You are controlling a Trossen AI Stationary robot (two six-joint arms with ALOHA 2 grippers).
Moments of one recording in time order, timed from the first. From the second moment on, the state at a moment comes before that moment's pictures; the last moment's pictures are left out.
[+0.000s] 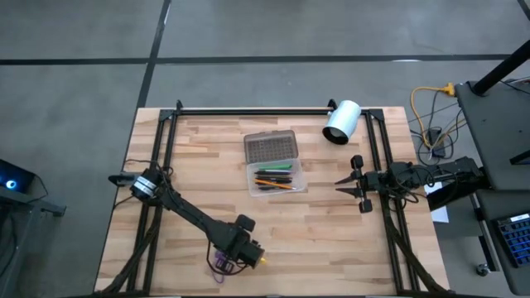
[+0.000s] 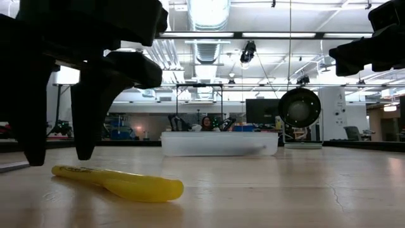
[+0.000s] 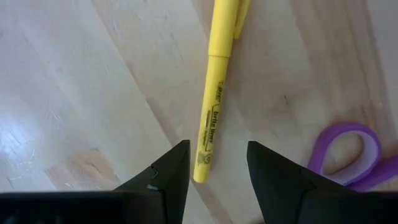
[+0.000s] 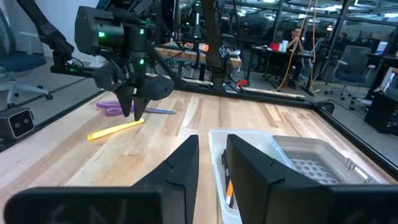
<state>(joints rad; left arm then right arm) -0.54 2.02 1.50 -0.92 -0.03 -0.10 0.19 0.06 0.01 0.01 0.08 -0.08</state>
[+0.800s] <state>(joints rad) -0.51 2.02 1.42 -0.82 -0.02 -0.04 0.19 0.06 0.01 0.01 0.08 -0.08</state>
